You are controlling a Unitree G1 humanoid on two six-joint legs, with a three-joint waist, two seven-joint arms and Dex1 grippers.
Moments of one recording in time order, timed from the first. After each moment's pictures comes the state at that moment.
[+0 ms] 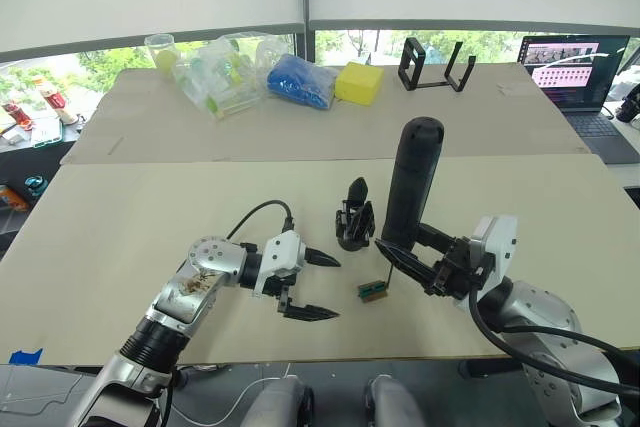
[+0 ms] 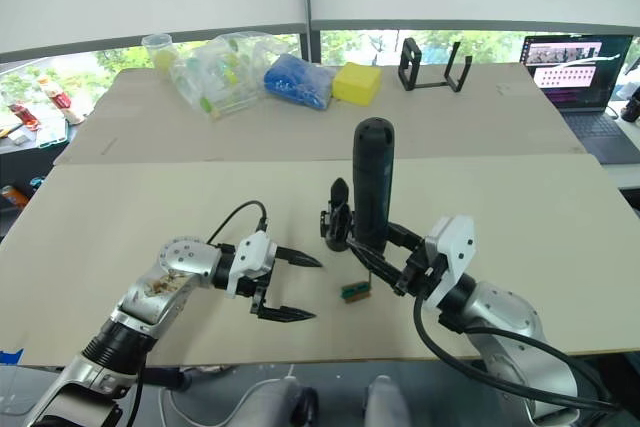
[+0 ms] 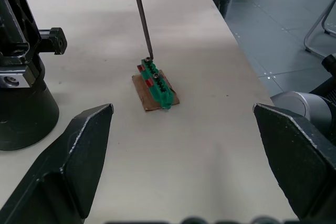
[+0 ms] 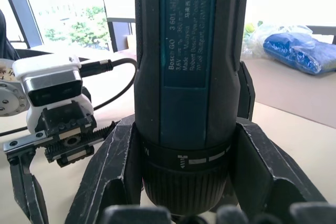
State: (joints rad) left arm -0.38 0.52 -0.31 -0.03 -0.28 0.18 -1.29; right arm 0.07 -0.48 -0.08 -0.62 0.57 0.34 0.66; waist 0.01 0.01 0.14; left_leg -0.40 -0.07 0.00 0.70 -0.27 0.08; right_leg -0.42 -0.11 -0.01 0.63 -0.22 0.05
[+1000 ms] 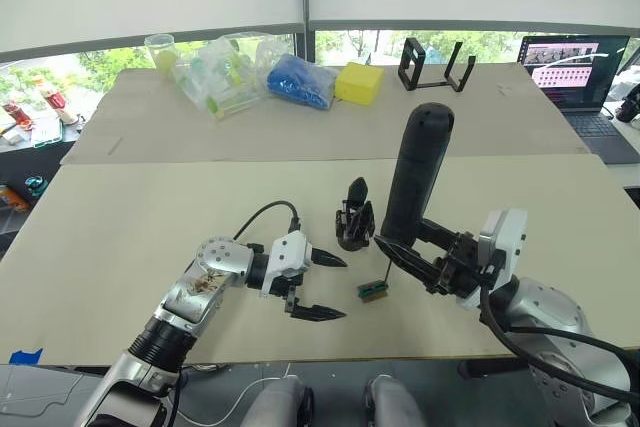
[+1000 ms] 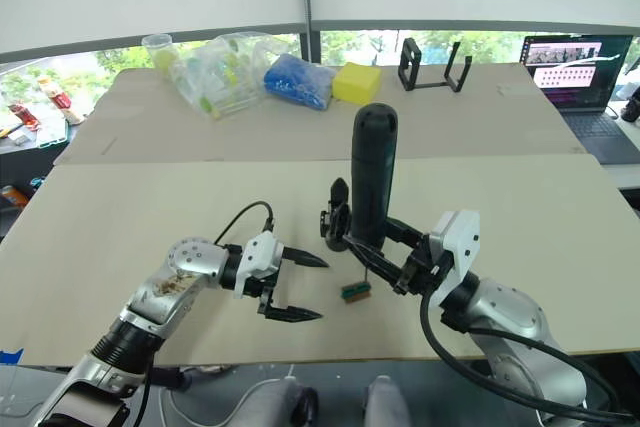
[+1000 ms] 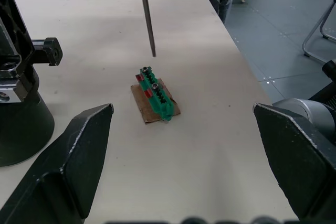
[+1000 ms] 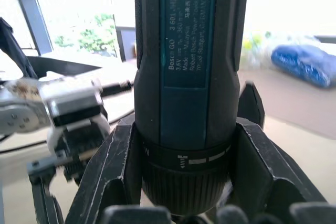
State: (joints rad) left arm -0.39 0.49 -0.33 -0.02 -0.27 0.17 -1.28; right arm 0.05 -0.50 -0.10 -0.68 0.64 0.38 0.63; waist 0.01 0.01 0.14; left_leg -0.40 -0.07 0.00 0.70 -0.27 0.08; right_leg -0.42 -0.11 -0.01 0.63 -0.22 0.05
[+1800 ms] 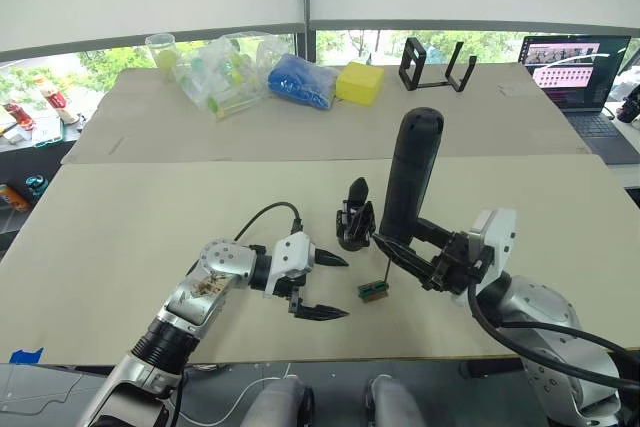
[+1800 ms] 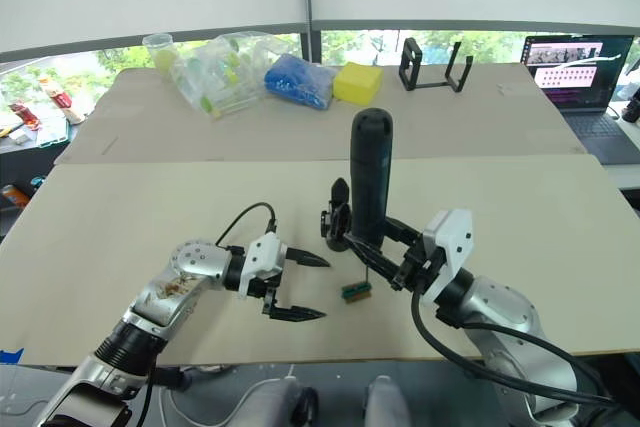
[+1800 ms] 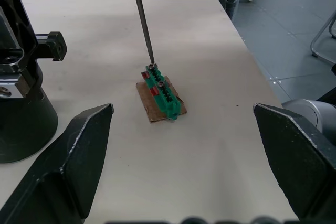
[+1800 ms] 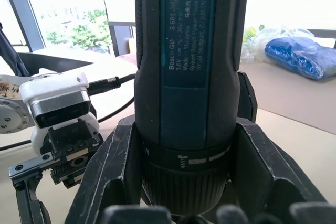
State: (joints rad) left arm -0.39 0.48 -0.34 -0.02 -0.25 0.18 -1.24; right arm 0.03 -0.48 -0.07 -0.64 0.59 0.38 0.63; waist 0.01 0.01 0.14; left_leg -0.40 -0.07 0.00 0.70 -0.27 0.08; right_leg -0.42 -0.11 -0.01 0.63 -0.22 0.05
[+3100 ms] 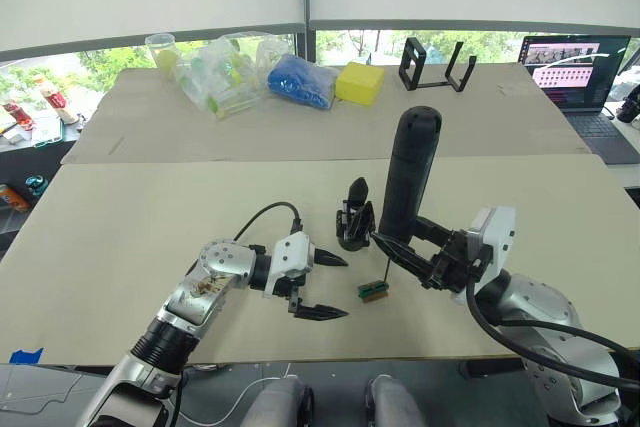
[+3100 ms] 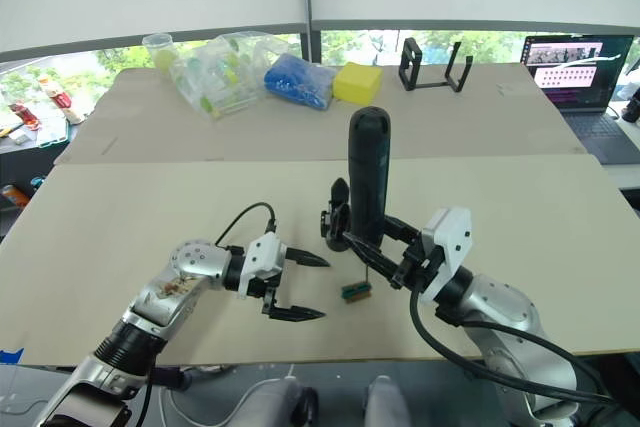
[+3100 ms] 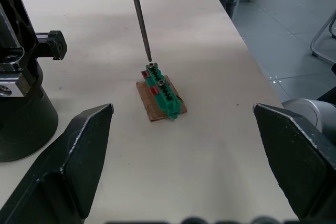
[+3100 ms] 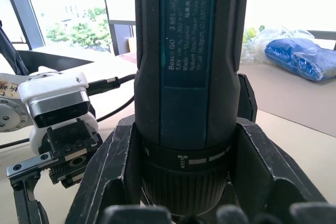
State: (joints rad) left arm -0.39 0.48 -0.34 -0.02 -0.25 0.18 -1.25; right arm 0.02 -0.49 -0.07 -0.64 0.59 0.38 0.63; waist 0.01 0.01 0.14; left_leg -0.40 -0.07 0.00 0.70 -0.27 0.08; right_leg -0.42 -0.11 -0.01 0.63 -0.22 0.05
